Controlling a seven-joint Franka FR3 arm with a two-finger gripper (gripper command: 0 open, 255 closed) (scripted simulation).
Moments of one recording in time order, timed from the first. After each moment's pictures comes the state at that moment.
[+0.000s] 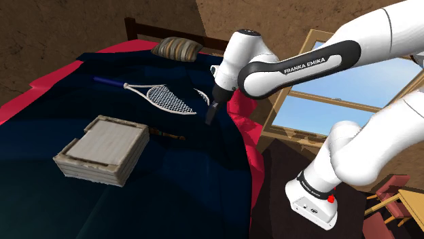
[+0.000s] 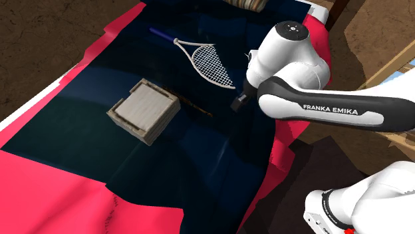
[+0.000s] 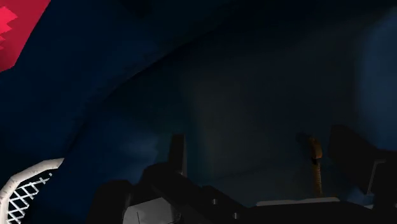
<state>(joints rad) 0.27 -0.28 0.09 -2.46 0.07 2.34 -0.05</state>
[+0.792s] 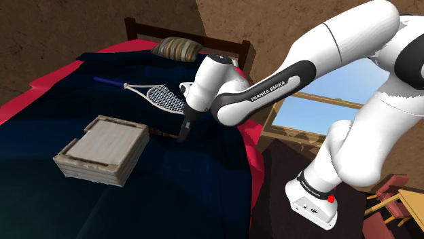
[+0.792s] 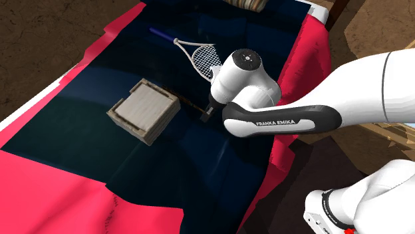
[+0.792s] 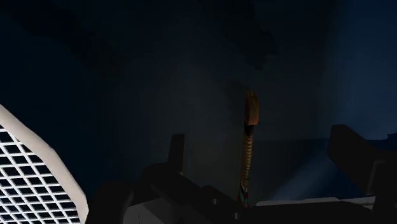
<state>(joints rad) 0.35 0.01 0.17 -2.34 0.04 2.64 -0.11</state>
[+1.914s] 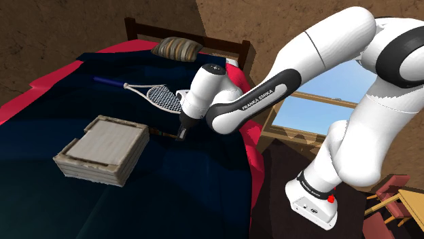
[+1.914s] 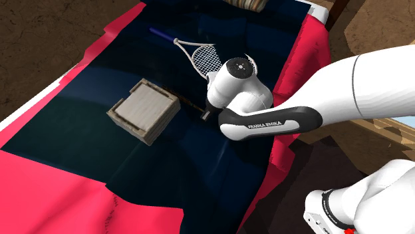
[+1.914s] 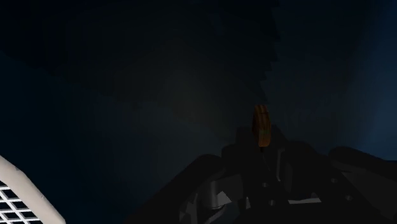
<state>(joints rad) 0.36 0.11 0.17 -2.32 0.01 2.72 -0.09</state>
